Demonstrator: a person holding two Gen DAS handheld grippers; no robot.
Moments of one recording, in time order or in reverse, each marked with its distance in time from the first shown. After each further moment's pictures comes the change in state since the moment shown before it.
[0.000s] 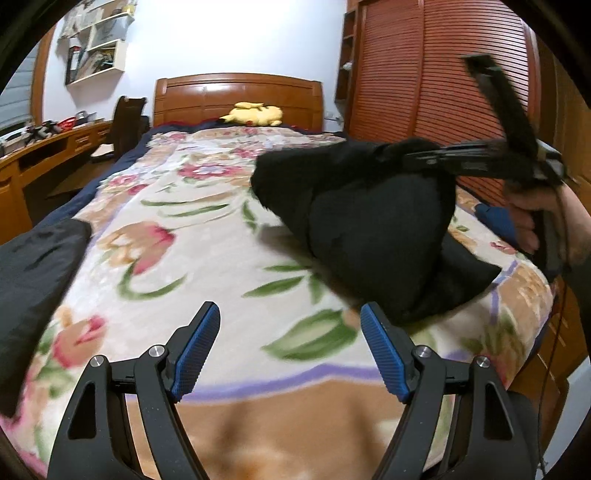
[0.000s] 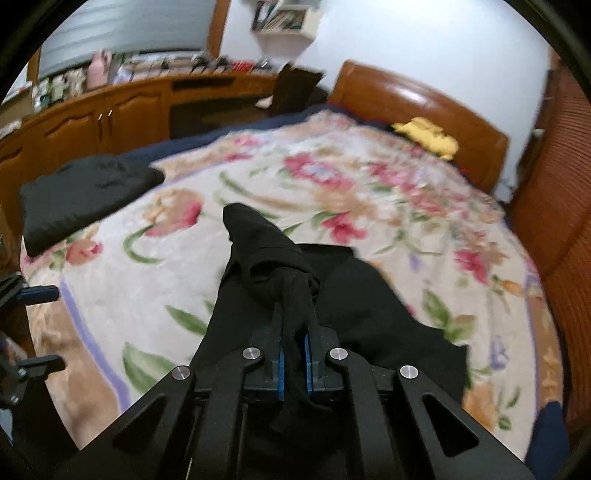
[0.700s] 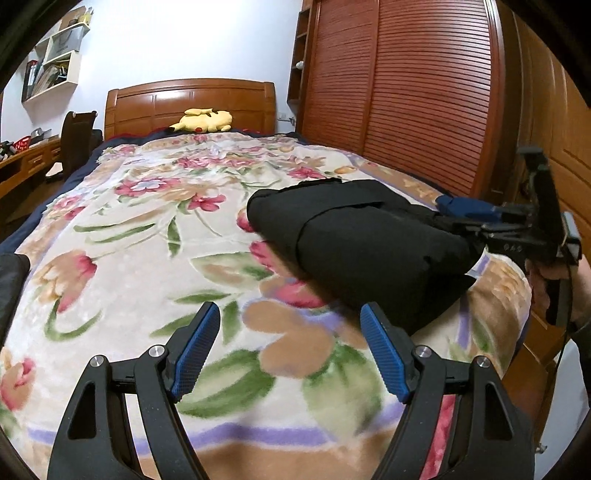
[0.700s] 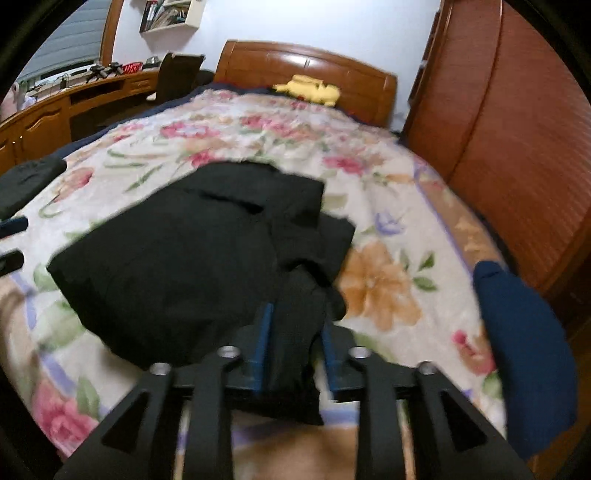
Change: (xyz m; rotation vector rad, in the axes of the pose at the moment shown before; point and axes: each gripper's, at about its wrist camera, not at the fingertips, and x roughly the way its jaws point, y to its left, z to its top) left arm 0.038 -0.058 0.018 0.075 -0.015 -0.132; right arm -0.017 -0.078 -0.129 0.230 0.077 -0.295
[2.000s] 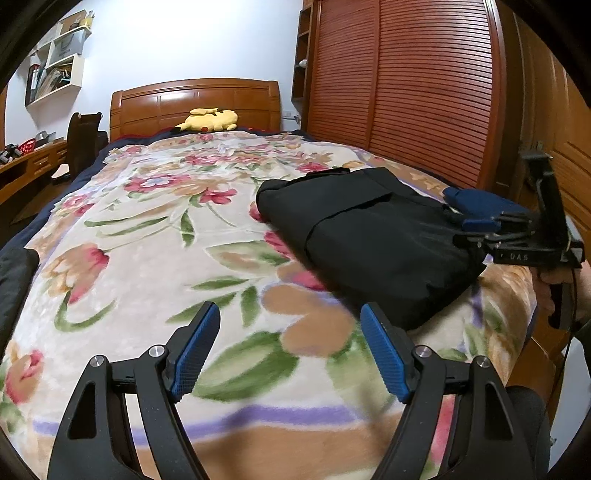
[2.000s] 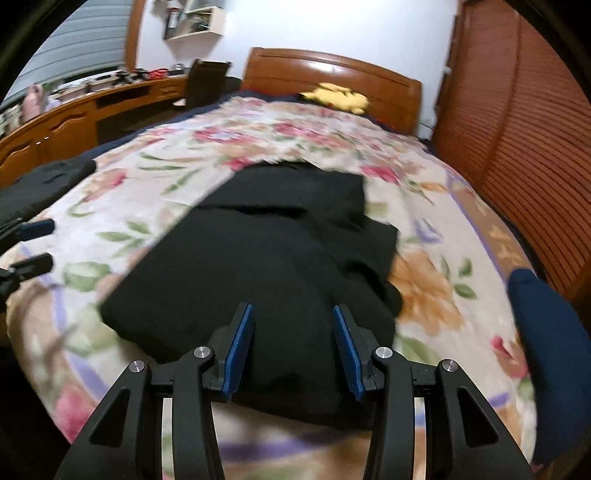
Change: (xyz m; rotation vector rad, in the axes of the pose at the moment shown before) left arm -0.005 0.007 -0.017 0.021 0.006 0.026; right arm 0.070 0.002 -0.032 0.018 0.024 0.133
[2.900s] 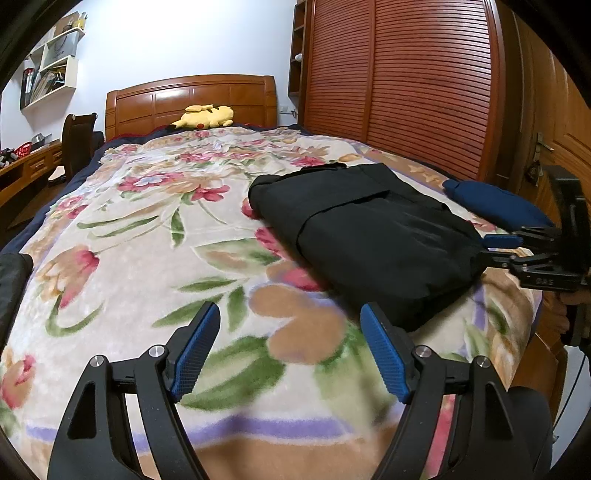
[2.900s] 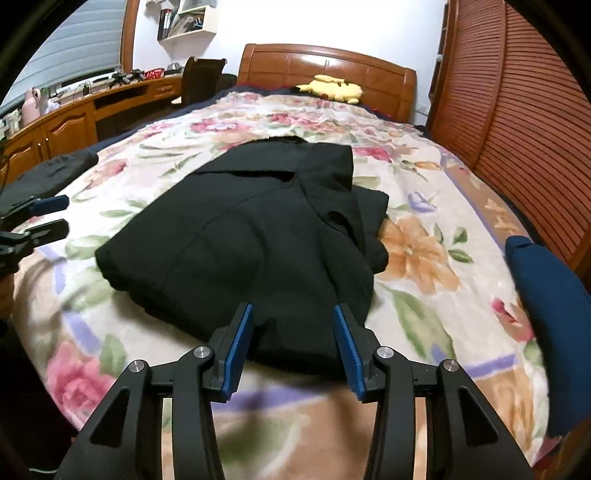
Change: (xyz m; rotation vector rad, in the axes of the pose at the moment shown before) left arm 0.013 -0.014 0.003 0.019 0.022 0.007; right arm -0.032 -0.007 -0.024 0.020 -0.012 0.011
